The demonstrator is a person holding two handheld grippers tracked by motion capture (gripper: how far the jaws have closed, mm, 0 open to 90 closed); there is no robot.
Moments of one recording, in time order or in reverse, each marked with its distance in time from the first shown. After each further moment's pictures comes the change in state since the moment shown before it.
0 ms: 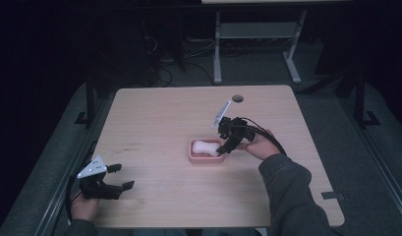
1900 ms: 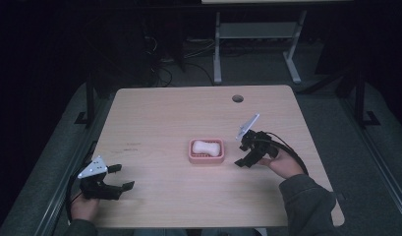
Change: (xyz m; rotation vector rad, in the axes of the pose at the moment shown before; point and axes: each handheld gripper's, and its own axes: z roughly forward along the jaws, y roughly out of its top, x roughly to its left) left arm 0.000 -0.001 0.001 0.013 0.002 0.006; right arm 0.018 -0.074 -0.012 -0.051 0.000 0.114
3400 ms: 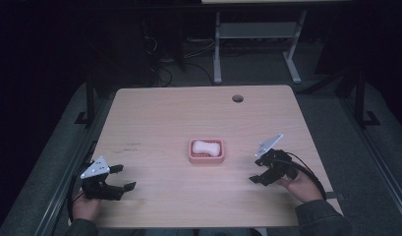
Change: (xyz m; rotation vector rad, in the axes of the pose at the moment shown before) left arm -0.003 0.001 0.004 0.010 -0.005 0.010; right arm 0.030 -0.067 -0.008 -0.053 -0.037 0.069
